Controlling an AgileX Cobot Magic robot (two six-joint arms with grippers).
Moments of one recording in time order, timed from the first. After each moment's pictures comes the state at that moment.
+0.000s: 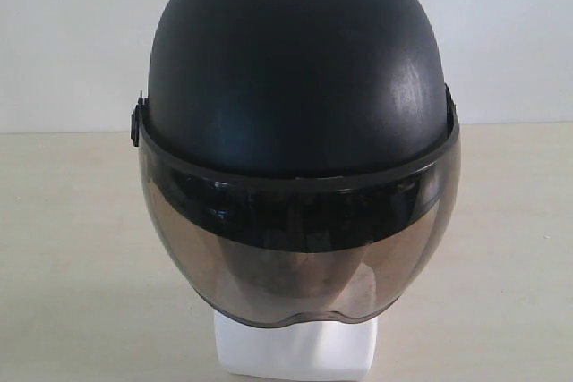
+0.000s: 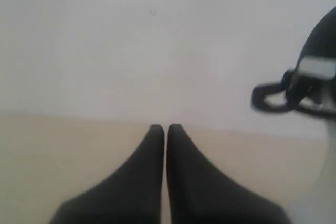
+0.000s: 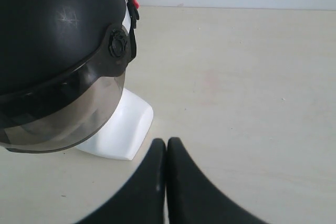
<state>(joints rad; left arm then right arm) 0.01 0.03 0.00 0.24 0.01 -0.41 0.38 0.50 -1.06 0.01 1.19 0.19</state>
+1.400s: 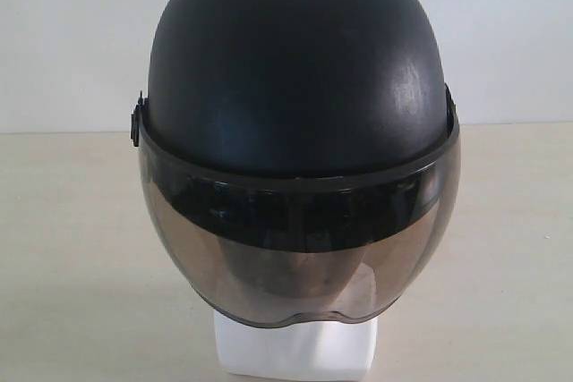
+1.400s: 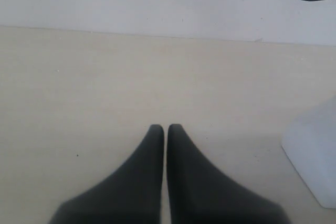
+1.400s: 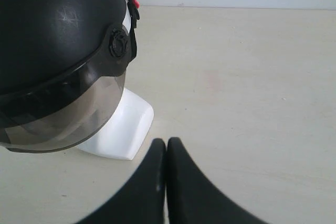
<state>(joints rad) 0.01 0.03 0.00 0.00 0.29 -0.11 0.38 0.50 -1.06 0.01 1.19 0.19</state>
